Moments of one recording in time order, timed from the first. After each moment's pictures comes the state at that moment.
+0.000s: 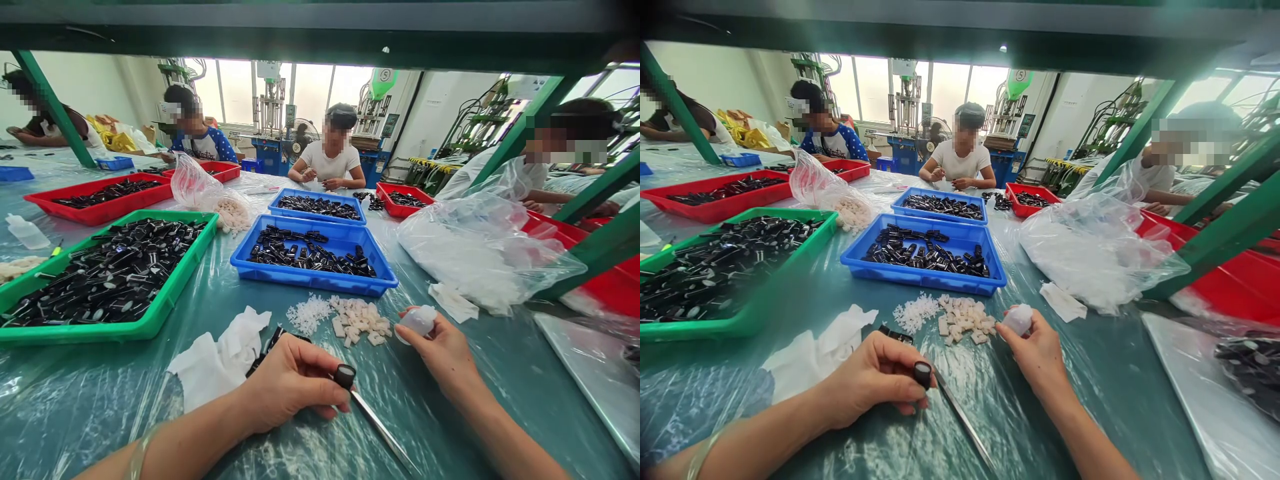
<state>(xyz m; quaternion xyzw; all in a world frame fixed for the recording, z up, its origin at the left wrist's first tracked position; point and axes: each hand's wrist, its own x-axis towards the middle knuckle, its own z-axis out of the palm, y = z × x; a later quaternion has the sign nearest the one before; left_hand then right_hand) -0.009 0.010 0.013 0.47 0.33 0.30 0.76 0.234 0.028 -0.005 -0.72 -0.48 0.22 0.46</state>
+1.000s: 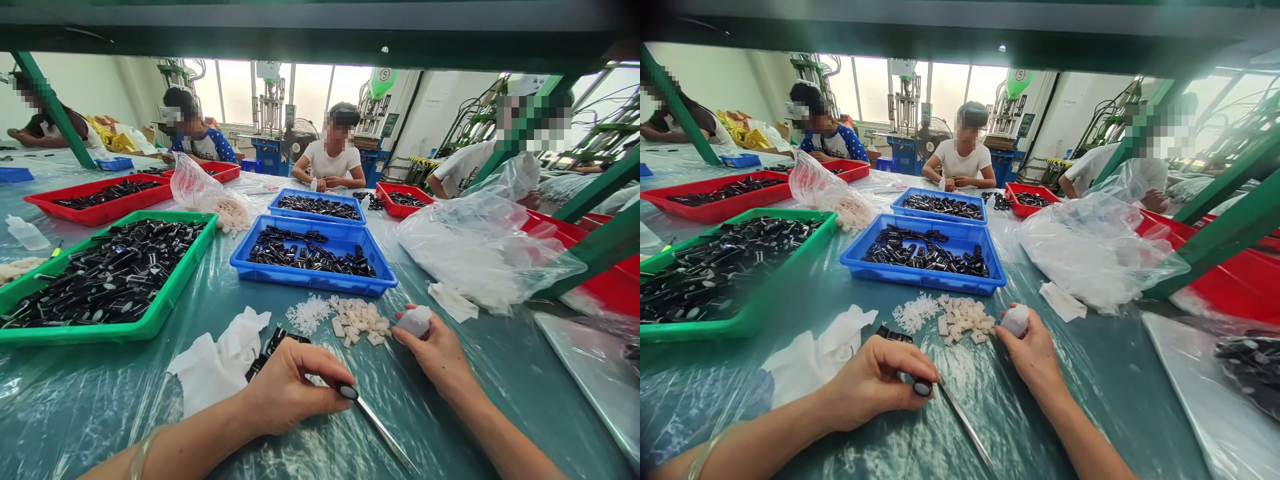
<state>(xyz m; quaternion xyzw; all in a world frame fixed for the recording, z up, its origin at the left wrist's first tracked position) -0.010 0.012 0.003 0.59 0.27 0.36 0.67 0.235 0.030 -0.012 -0.70 -0.50 0.23 0.46</state>
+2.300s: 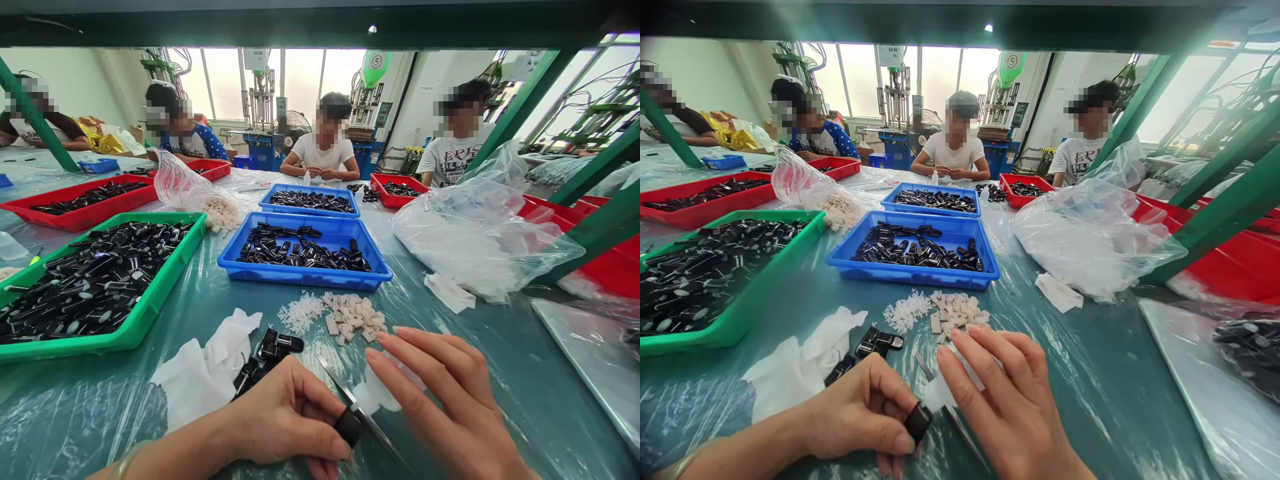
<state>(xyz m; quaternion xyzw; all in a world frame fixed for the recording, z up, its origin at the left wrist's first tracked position) -0.009 0.004 0.003 0.46 0.28 0.16 0.83 0.195 -0.030 0.027 -0.38 -0.82 -0.23 0.35</state>
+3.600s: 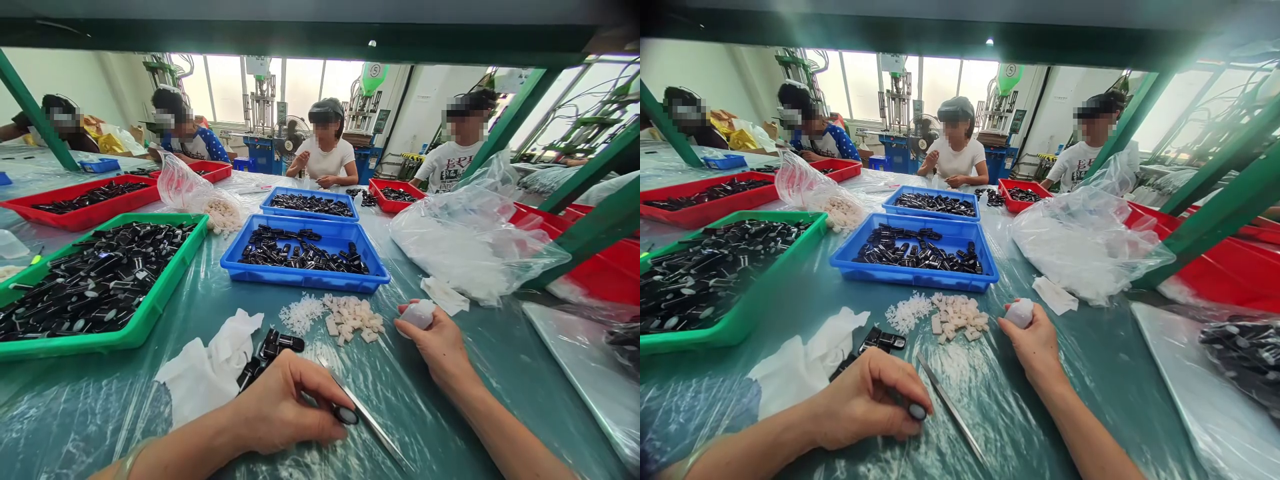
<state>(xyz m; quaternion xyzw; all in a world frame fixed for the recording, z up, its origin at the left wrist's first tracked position) -0.009 0.007 0.002 0.56 0.28 0.26 0.73 0.251 0.038 -0.023 -0.70 -0.48 0.16 0.50</state>
